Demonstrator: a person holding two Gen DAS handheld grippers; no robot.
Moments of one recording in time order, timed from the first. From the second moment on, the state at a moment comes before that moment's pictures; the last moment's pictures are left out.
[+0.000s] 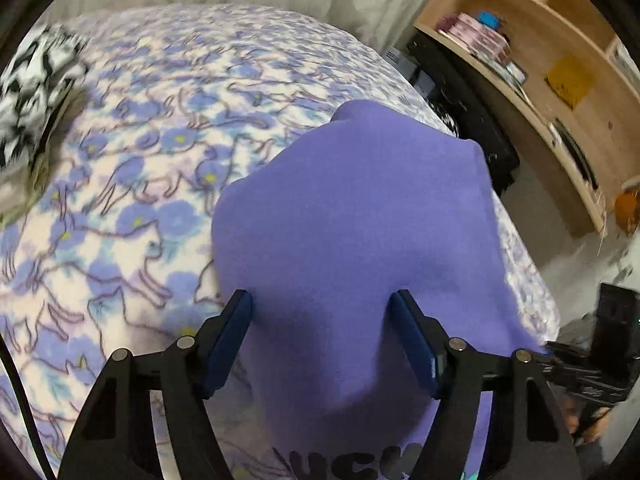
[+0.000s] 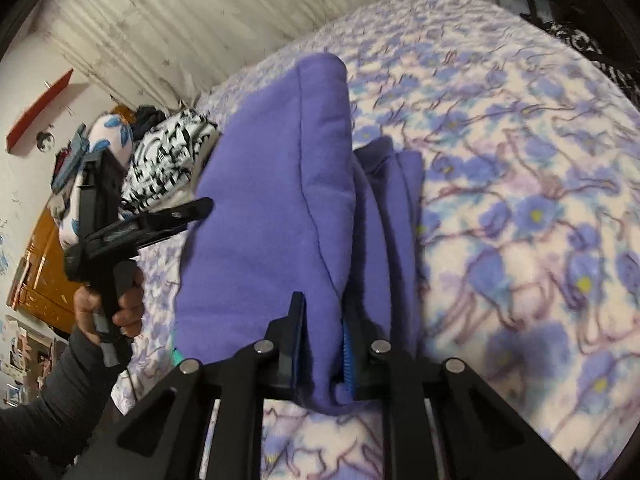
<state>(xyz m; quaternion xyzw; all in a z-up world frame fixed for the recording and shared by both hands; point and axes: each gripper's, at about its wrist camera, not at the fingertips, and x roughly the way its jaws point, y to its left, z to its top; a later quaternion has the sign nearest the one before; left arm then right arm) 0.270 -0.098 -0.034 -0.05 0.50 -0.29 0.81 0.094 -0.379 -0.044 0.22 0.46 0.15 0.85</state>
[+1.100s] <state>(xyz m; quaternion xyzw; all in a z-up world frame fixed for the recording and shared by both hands) 0.264 -0.150 -0.037 0.03 0.48 -0.24 0.84 0.220 -0.403 -0.081 0.29 0.48 0.12 0.82</state>
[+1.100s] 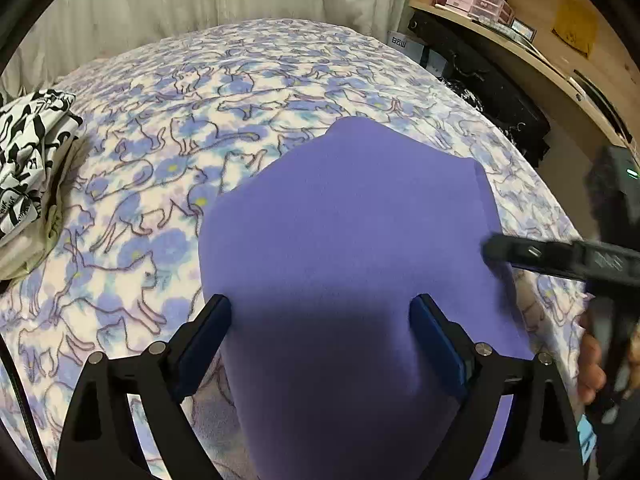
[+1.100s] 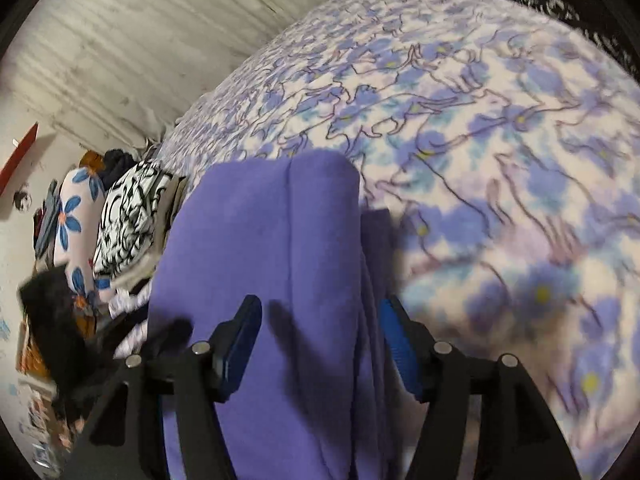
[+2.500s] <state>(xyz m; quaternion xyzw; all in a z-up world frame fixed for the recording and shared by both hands) 0.313 -0.136 -0.053 -0.04 0.55 -0.24 0.80 0.270 -0.386 -0.119 0.21 0.56 0.04 0.80</state>
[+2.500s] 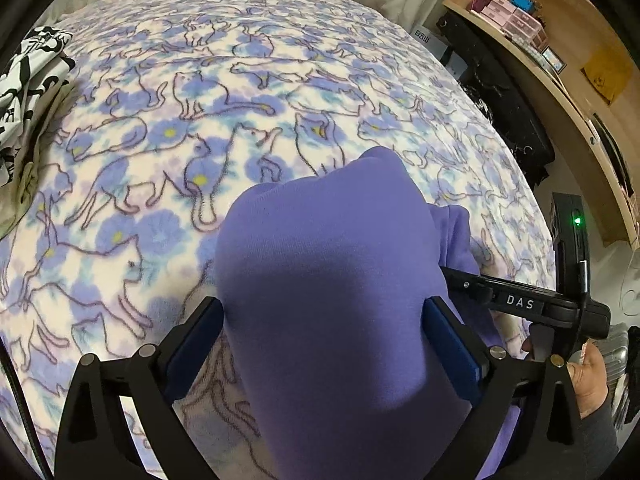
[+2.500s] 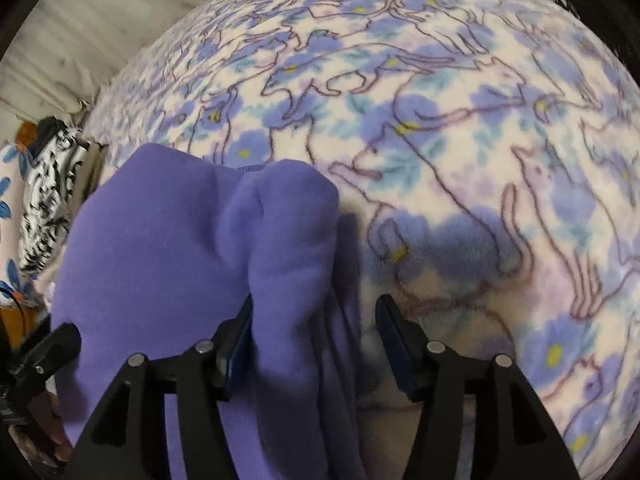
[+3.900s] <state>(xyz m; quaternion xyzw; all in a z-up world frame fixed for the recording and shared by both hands) 0.160 -0.066 0.052 -0.04 0.51 -0.27 0.82 0.110 -0.379 0.024 0.16 0.49 0.09 0.85</state>
